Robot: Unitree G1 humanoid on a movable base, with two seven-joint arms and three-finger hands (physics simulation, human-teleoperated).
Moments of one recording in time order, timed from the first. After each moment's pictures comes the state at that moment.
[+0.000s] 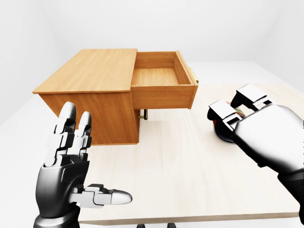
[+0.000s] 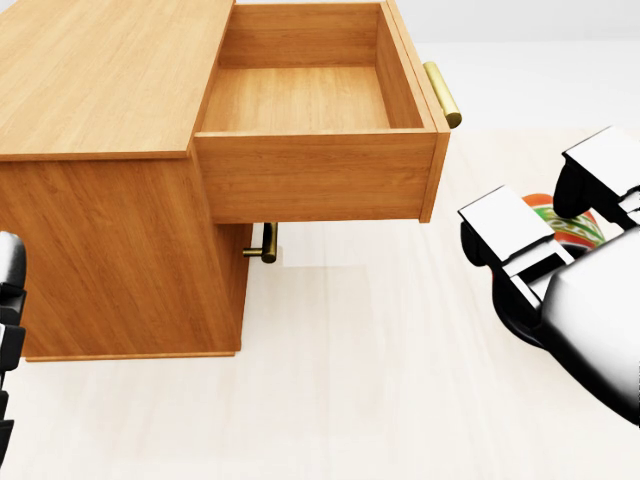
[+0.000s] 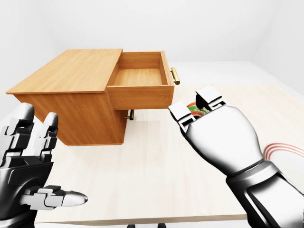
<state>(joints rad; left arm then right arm) 0.44 -0.05 0.16 -0.99 -0.18 0.09 -0.29 -0.04 -0.78 -0.21 -1.05 -0.92 0.09 0.70</state>
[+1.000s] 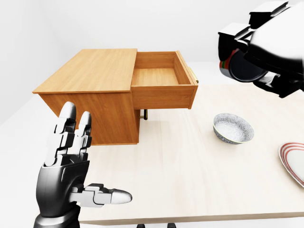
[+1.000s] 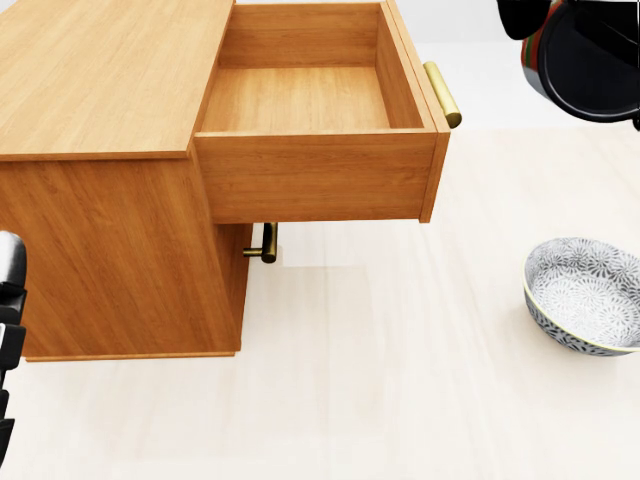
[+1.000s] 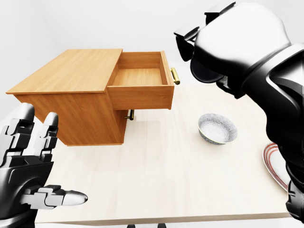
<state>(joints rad) 0.43 -0.05 0.16 -0.99 -0.18 0.09 -0.29 -0.80 -1.12 0.04 -0.51 -0.65 0.09 0.70</state>
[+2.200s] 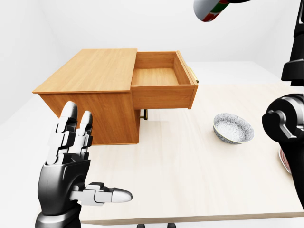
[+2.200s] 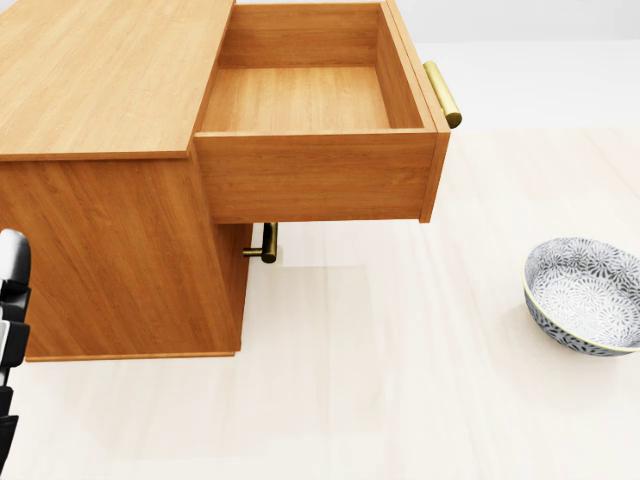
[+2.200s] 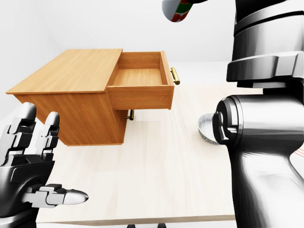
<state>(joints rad) 0.42 -0.05 0.16 -0.98 -0.18 0.09 -0.29 -1.74 -0.52 -0.06 0.75 -0.87 0.09 0.70</state>
